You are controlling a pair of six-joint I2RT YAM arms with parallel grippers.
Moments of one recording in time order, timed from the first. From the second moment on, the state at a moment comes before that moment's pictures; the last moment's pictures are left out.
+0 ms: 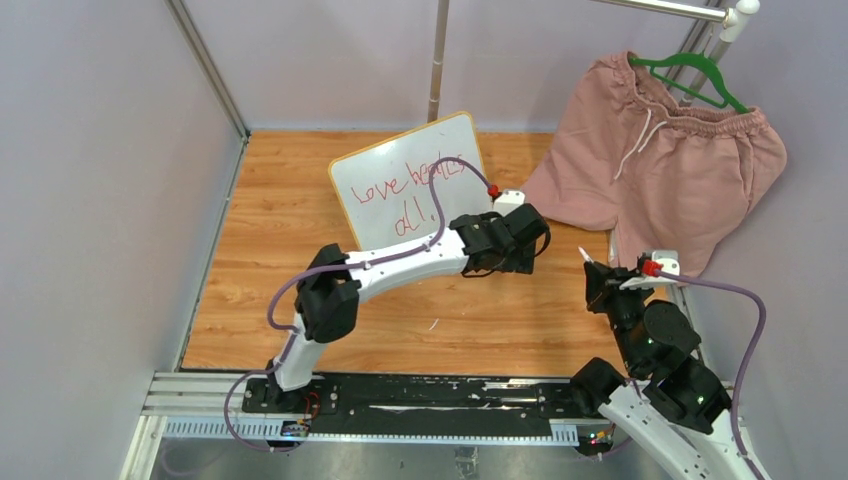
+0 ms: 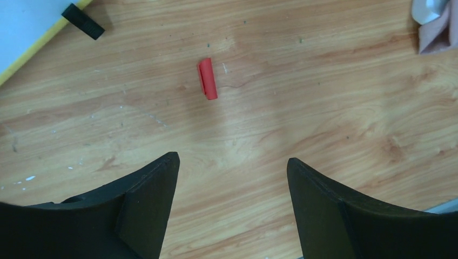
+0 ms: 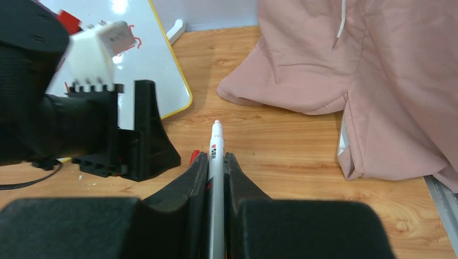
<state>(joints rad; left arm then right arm) -1.12 2.03 1.83 -0.70 -0.39 -0.81 0.69 0.14 0.67 -0.59 0.59 0.20</state>
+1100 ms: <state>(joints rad) -1.00 2.43 2.21 -0.91 -0.24 -0.82 0.69 0.11 0.66 -0.61 0.58 0.20</state>
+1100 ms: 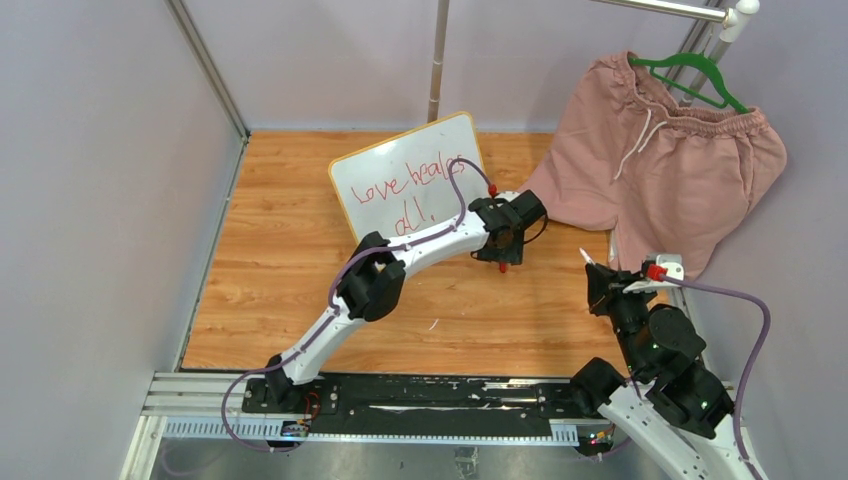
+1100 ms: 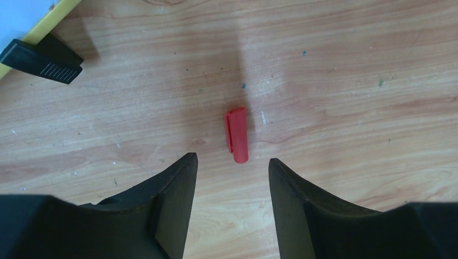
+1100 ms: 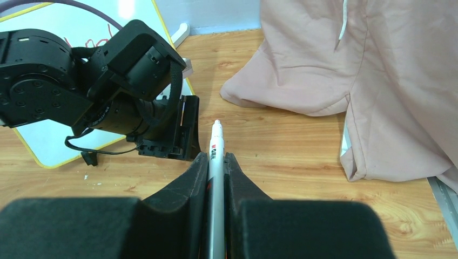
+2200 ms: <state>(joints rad) -0.96 2.54 2.32 -0.92 -0.24 -0.78 0.69 0.10 0.66 -0.61 0.57 0.20</state>
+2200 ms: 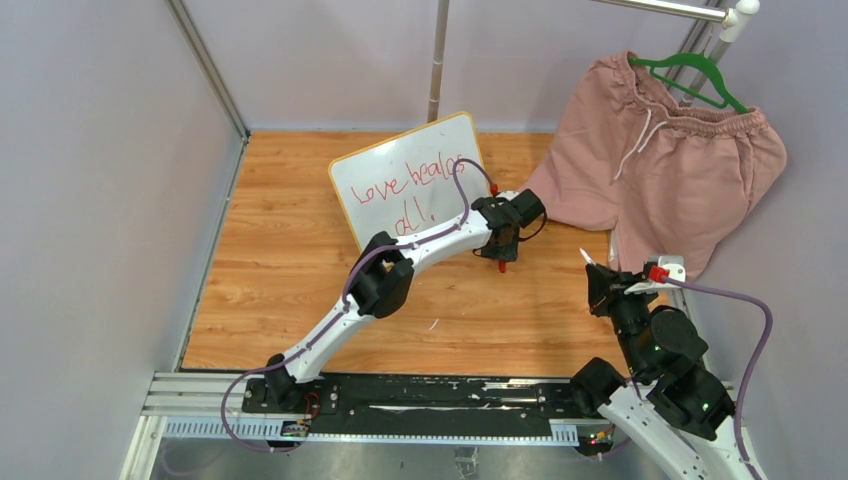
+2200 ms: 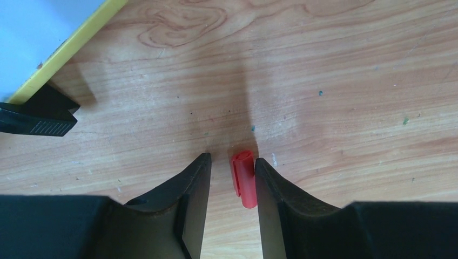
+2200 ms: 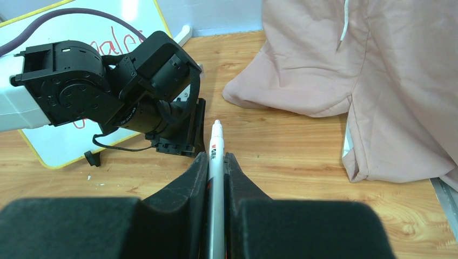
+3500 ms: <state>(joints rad) -0.99 2.36 2.00 -0.89 -0.31 -0.61 0.69 0.10 0.66 -0.61 0.57 0.22</state>
